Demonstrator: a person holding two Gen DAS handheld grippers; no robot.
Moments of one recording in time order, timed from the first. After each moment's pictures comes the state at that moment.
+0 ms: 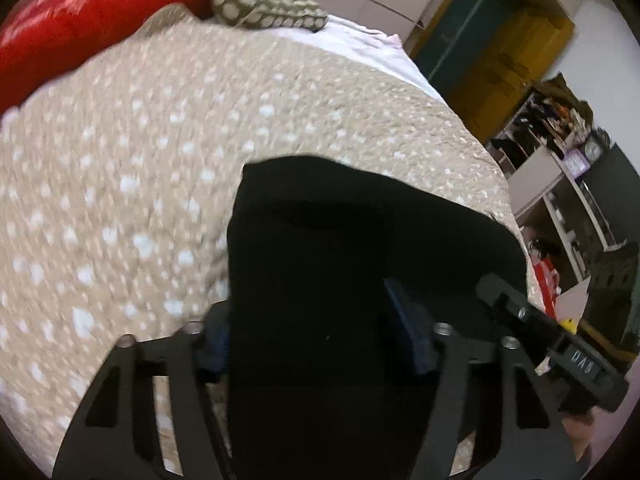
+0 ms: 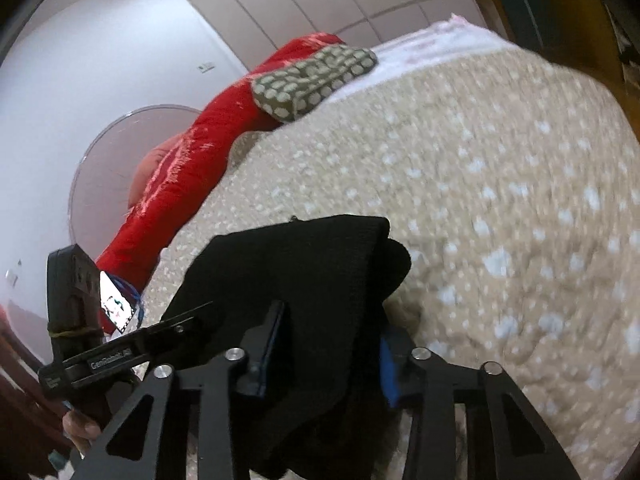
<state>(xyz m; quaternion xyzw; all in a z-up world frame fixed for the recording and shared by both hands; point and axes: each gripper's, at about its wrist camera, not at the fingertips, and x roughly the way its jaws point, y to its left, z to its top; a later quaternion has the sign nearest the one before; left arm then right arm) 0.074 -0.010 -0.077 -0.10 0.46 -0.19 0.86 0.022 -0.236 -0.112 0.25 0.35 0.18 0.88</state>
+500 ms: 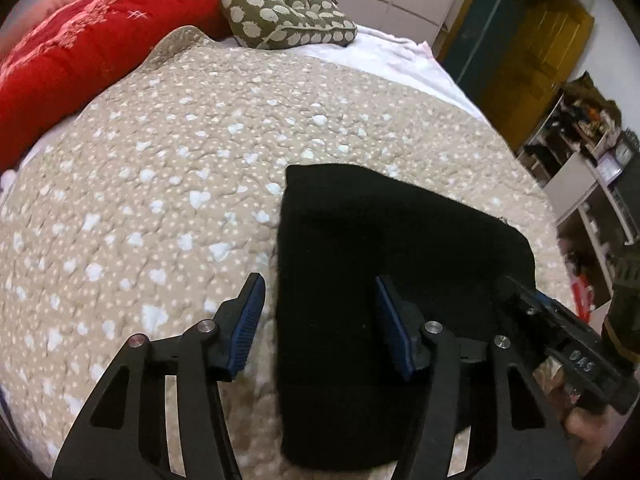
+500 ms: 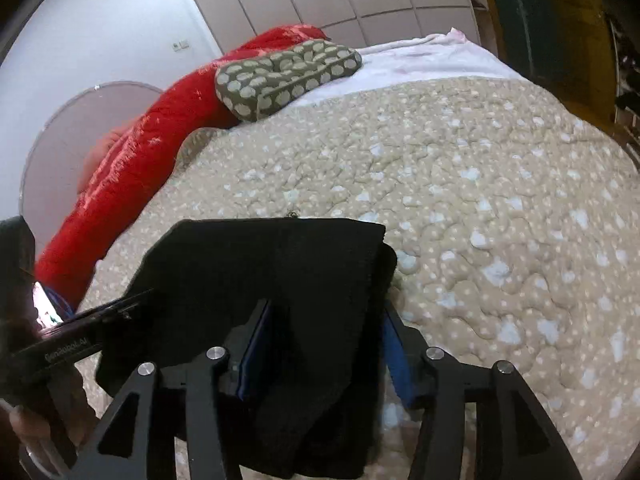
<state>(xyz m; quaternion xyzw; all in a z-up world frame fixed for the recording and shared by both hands) 0.158 0.008 -0.082 -0.06 0.45 -0.13 0.88 0.113 -0.227 -0.112 0.19 0.37 0.12 0.90</state>
